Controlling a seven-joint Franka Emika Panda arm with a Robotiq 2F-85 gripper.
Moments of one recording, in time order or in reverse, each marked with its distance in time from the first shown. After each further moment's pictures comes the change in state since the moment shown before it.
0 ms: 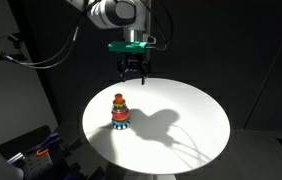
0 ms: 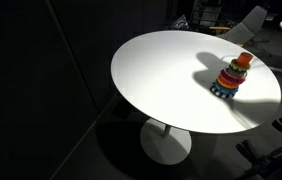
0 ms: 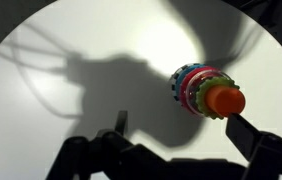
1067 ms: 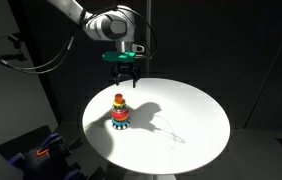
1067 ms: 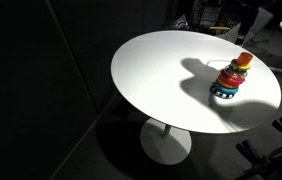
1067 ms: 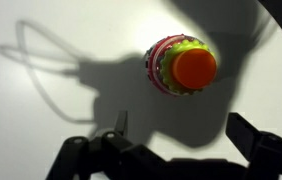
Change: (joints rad) arm 0.053 0.075 0.084 -0.036 0.000 0.124 0.113
